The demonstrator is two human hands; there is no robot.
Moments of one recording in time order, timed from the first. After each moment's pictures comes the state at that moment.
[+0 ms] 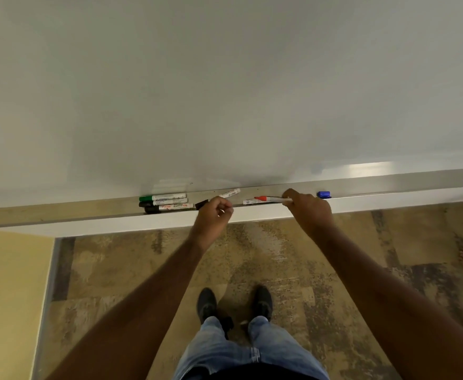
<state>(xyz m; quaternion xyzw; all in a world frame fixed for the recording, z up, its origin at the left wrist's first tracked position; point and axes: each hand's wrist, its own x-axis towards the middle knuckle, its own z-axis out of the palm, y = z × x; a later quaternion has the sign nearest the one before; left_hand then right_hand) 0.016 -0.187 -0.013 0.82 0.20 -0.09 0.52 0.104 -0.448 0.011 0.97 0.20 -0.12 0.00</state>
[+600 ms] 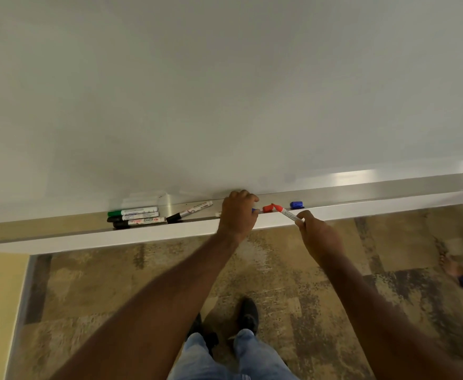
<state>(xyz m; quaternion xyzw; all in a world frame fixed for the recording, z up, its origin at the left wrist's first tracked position) 0.098 -0.312 -0.015 0.97 0.02 -0.04 0.25 0.089 -0.543 -0.001 0.99 0.05 -0.14 -0.08</state>
